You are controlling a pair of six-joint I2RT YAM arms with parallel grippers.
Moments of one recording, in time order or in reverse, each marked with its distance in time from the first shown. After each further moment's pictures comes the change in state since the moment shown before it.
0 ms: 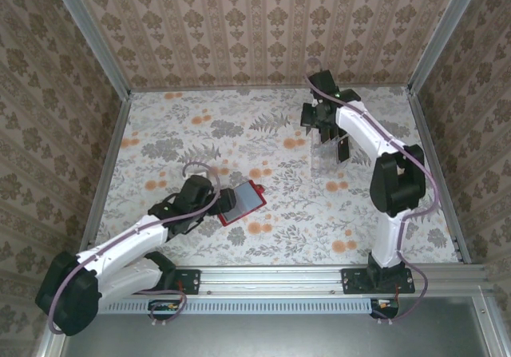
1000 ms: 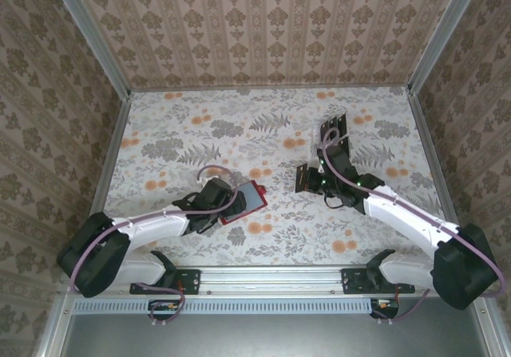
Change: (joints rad) left arm -0.069 0.308 0.016 0.196 -0.072 -0.108; right arm 0.231 -0.733 -0.970 0.438 -0.104 0.335
